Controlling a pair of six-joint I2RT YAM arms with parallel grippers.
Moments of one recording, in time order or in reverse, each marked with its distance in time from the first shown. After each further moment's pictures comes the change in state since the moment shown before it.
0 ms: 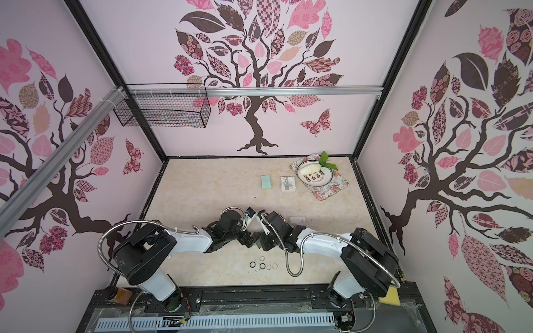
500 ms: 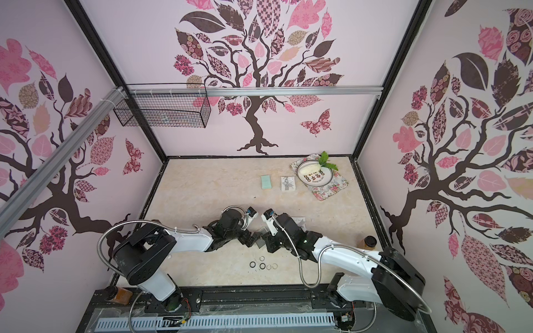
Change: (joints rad) left arm -0.001 -0.010 0.023 -0.047 -0.003 0.017; right arm -0.007 -0.307 -0.116 -0.010 -0.055 0.011
